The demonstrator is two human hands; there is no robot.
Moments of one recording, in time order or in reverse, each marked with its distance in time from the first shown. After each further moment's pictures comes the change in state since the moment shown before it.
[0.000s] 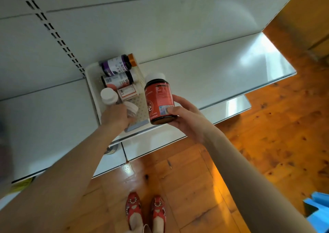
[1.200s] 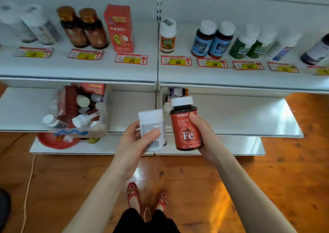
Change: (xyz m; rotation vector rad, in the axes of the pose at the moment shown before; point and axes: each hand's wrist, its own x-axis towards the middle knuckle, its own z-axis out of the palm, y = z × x) left_hand -0.372 -0.022 -0.192 -1.732 0.234 -0.104; right_hand -0.204 -0.087 0.165 -0.268 -0.216 -0.004
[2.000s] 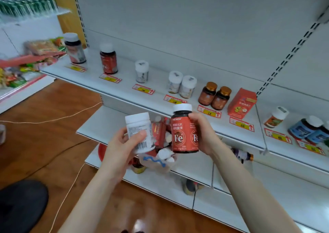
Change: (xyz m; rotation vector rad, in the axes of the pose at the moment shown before) left_hand -0.062 0.129 -0.303 -0.214 0.246 0.306; right_hand 0.055 -0.042 0.350 -0.184 -0.291 -0.094
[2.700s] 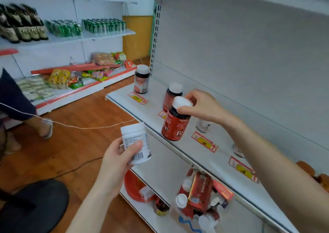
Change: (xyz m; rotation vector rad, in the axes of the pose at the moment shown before) left_hand 0.103 0.086 -0.136 -0.117 0.346 0.185; right_hand 0.194 -0.123 0.209 -1.337 -0.194 -0.517
